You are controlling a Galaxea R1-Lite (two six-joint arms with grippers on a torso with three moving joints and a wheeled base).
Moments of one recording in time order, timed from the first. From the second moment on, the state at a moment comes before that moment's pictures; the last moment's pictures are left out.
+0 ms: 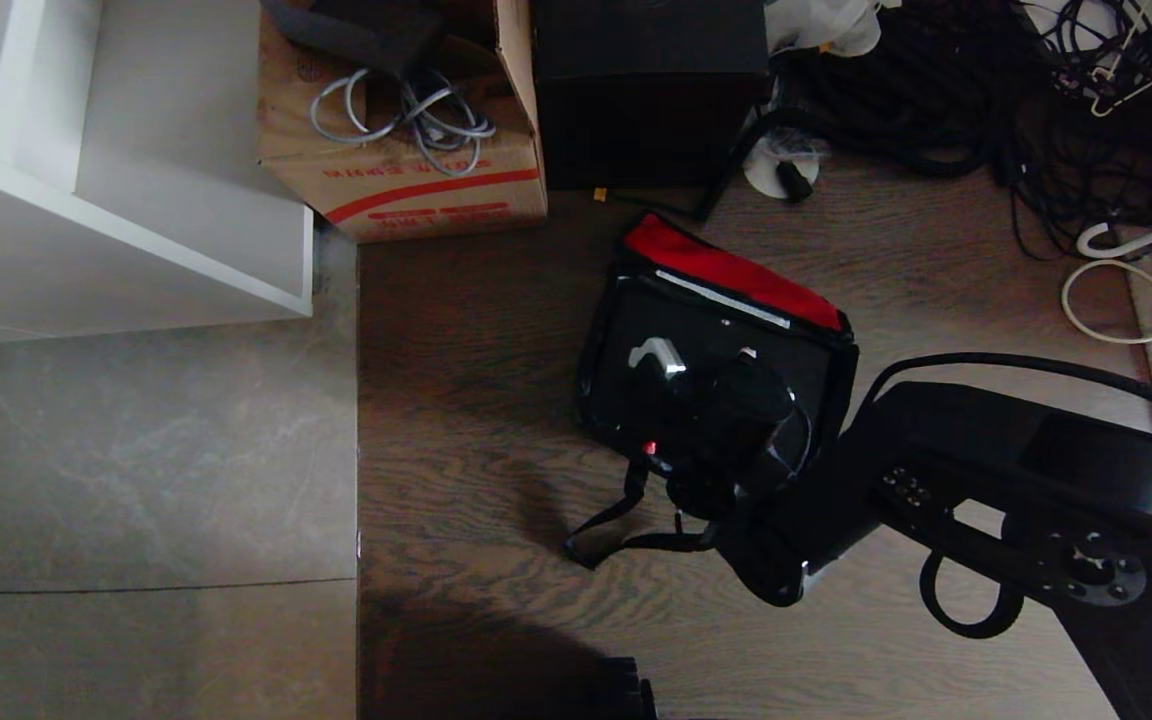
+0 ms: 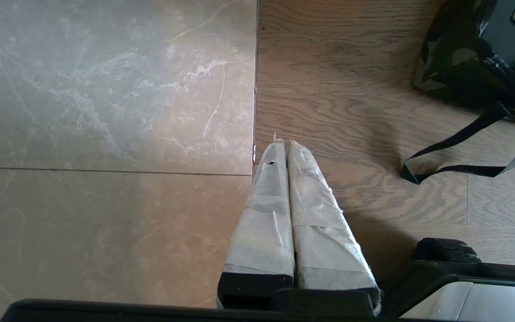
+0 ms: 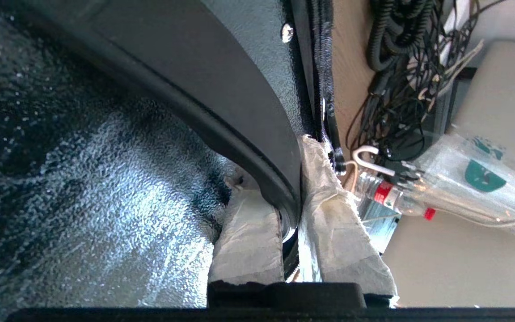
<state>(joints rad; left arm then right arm) 0.00 0.00 0.00 -0.02 0.02 -0.04 0.67 2.40 -1.22 -1.52 -1.08 -1.33</state>
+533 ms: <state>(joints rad) 0.00 0.00 0.00 -0.02 0.02 -0.04 0.65 2.39 -1.18 -1.53 -1.08 -1.30</state>
